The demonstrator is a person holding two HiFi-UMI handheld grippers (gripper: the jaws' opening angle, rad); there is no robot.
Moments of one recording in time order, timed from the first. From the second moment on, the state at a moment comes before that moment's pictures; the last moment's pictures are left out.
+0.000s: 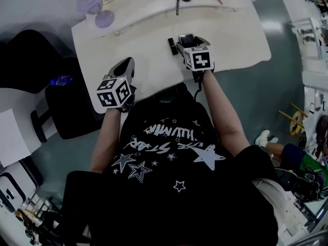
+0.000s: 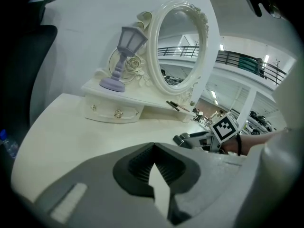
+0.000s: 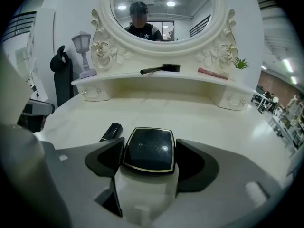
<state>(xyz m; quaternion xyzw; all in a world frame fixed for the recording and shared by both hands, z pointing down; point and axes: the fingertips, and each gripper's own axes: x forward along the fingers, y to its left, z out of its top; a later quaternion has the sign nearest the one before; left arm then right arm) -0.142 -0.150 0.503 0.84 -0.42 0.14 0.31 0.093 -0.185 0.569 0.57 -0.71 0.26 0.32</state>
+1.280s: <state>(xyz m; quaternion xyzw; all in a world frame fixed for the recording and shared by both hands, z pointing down) -0.138 -0.181 0.484 0.85 -0.41 0.11 0.30 0.081 -0.254 0.469 0.64 -0.70 0.23 0.21</state>
